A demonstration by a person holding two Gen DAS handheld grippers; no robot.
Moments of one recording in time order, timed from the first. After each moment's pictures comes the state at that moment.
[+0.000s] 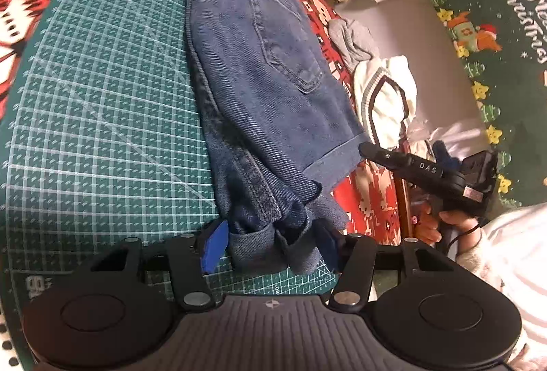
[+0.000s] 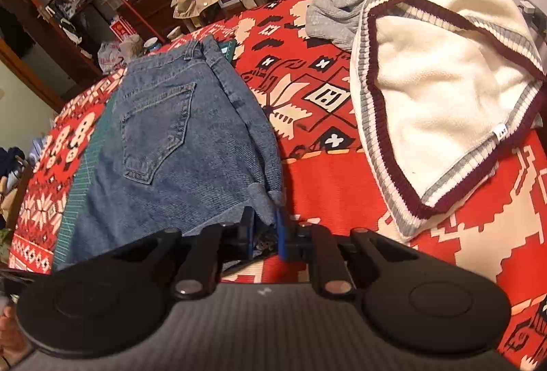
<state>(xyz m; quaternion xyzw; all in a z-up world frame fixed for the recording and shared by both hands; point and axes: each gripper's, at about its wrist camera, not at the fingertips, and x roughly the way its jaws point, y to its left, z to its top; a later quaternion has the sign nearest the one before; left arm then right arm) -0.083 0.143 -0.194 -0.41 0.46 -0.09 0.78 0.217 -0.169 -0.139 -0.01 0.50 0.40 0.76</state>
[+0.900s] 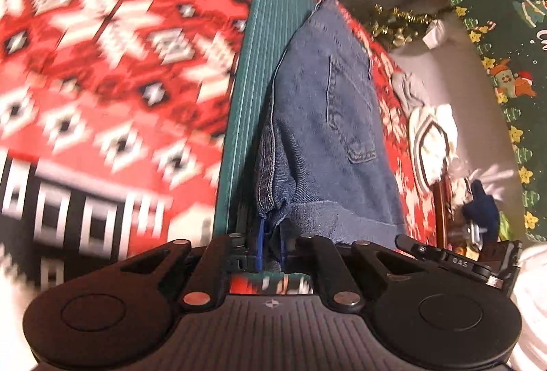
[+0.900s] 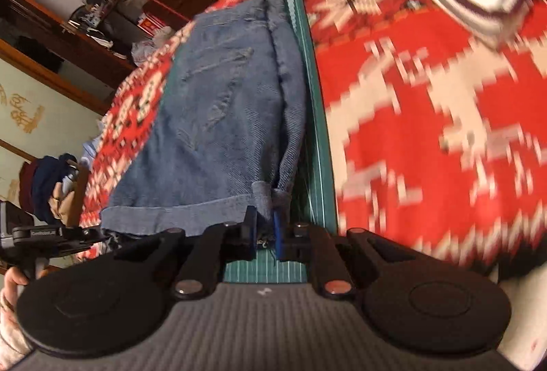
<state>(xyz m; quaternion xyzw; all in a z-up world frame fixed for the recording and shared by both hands) -0.209 0.217 -0.168 -0.43 0.46 0.03 0.78 0.077 -0.171 -0.149 0.07 0.56 0.43 0.71</state>
